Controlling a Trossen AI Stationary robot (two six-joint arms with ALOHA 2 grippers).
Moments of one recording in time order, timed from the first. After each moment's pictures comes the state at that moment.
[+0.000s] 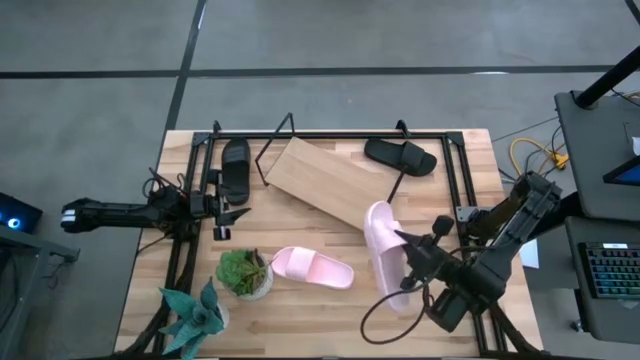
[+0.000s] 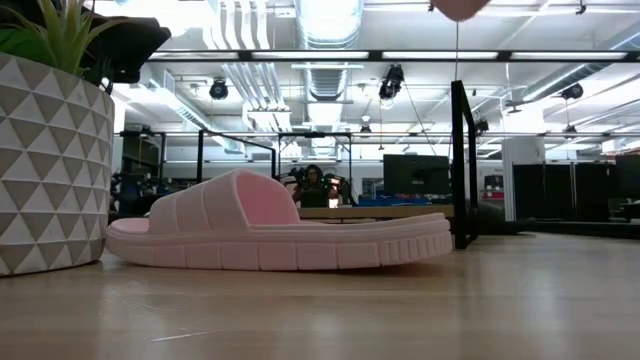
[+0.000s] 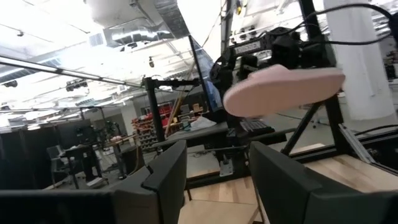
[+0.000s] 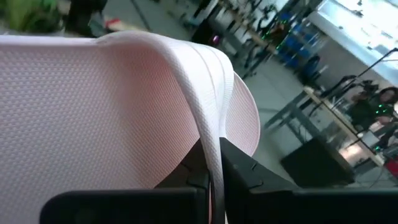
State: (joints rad) left arm 0.04 0.30 0.01 0.57 0.02 0.28; right arm 0.85 1.56 1.43 -1.44 1.29 0.98
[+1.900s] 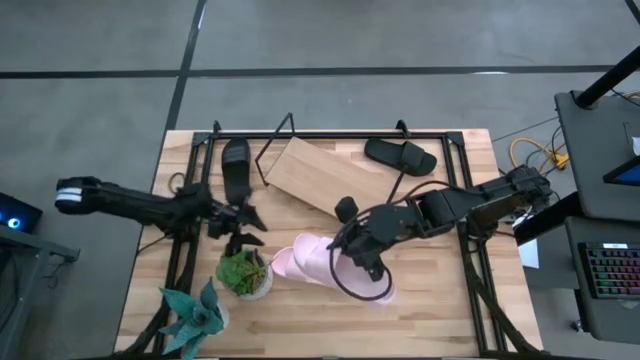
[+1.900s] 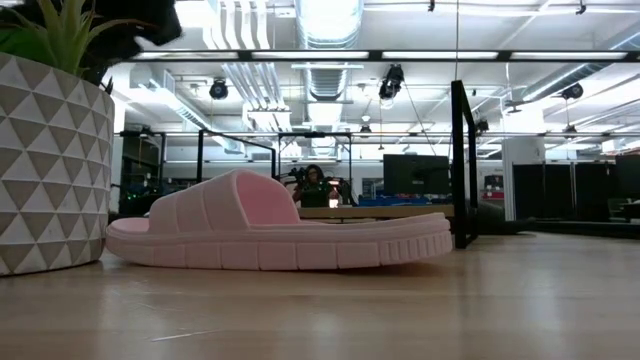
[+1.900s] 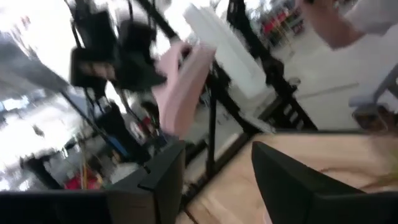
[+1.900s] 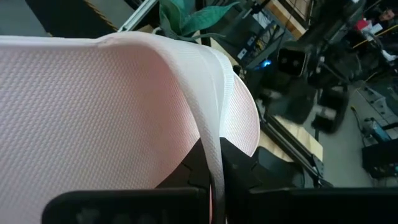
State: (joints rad) left arm 0.04 0.89 0.17 0.95 0.52 0.62; right arm 0.33 1.57 1.59 -0.56 0.13 -0.57
